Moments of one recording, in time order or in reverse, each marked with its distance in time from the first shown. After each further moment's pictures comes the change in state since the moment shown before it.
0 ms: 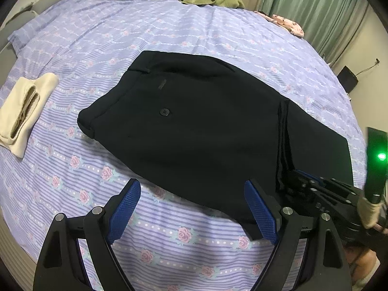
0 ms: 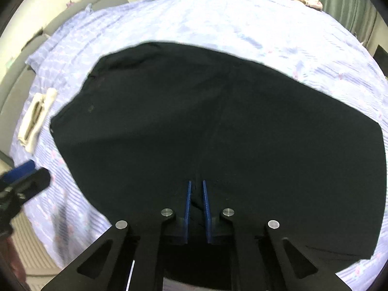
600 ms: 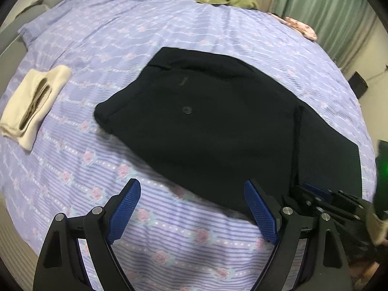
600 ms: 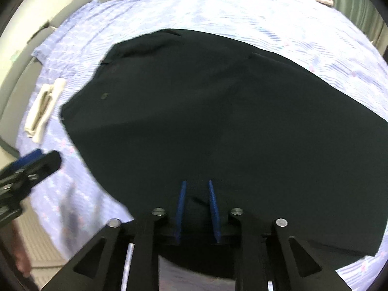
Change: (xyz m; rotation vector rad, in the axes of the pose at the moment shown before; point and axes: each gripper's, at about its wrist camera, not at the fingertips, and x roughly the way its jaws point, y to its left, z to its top) left arm 0.006 0.025 -0.001 -0.054 0.008 0.063; right arm 0.010 0.023 -0.003 -0.029 0.066 0.065
